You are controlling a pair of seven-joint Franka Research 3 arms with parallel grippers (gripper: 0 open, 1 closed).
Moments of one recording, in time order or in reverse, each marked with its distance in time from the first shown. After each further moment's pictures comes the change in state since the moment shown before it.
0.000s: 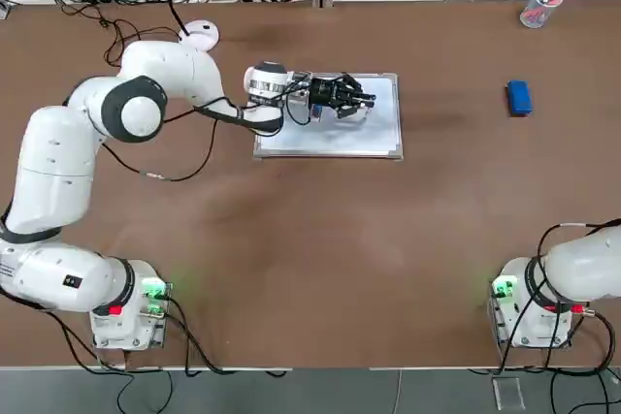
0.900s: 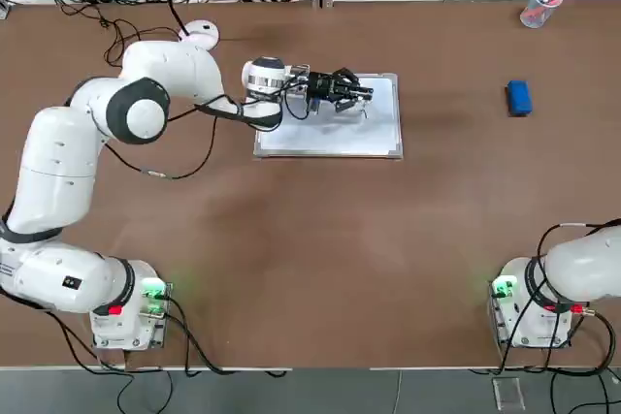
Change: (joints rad) left arm -0.020 0.005 0.048 0.051 -0.005 -0.004 0.002; right arm 0.000 0.000 -0.001 0.000 0.000 0.000 0.000
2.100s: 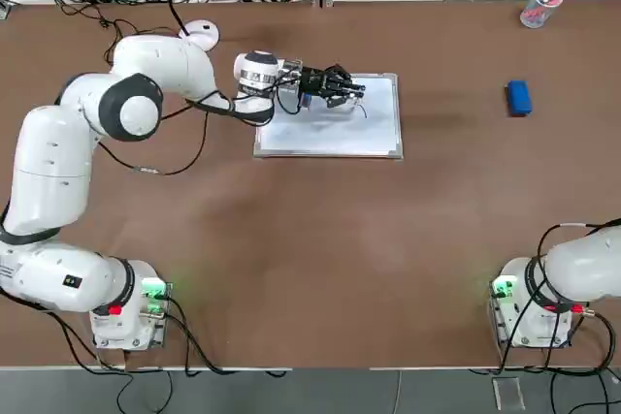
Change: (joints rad) left arm 0.026 -0.051 0.021 -0.047 0.067 -0.003 -0.080; right arm 0.000 0.000 -0.001 -0.004 0.000 0.000 0.000
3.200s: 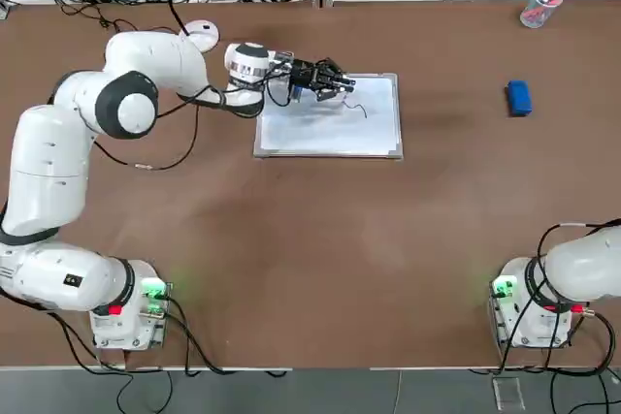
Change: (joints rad) left arm 0.011 -0.009 0.047 0.027 0.054 -0.032 -0.038; right arm 0.000 0.000 0.000 -0.002 0.000 0.001 0.000
